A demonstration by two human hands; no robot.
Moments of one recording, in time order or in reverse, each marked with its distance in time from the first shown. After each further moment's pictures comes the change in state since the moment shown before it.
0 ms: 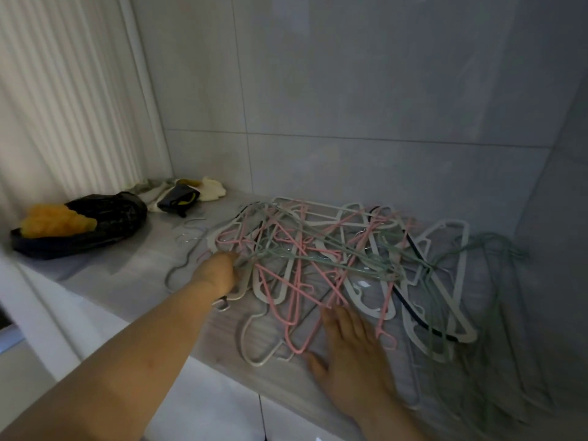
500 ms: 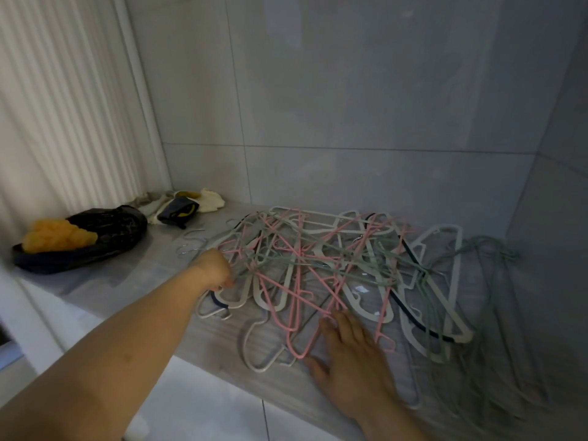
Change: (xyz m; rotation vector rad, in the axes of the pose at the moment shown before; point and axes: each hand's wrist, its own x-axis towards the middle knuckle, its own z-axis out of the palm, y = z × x) left_hand -0.001 0.002 -0.030 -0.189 -0.098 -0.136; right_hand 0.000 -0.001 0.001 0.013 0.048 -0.031
